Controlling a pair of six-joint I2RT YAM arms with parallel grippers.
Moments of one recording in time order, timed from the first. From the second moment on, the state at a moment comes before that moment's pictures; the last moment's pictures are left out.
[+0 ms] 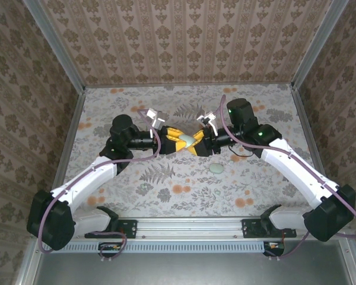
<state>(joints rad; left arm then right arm) -0.57 1.19 0.78 0.43 1.09 -0.41 0.50 1.27 1.17 -0.51 -0.95 -0.05</state>
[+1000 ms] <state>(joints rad) -0.57 1.21 0.83 0.34 1.18 -0.33 0.49 1.30 1.20 -0.51 -1.01 -0.07</state>
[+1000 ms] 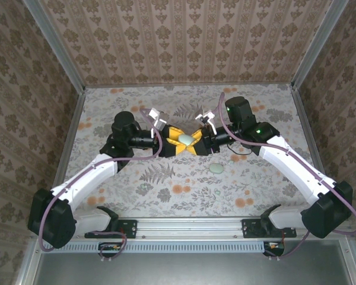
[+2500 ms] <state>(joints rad) -0.55 1.23 0.94 0.03 1.28 -0.10 0.51 1.30 1.22 -0.54 -1.04 -0.13</state>
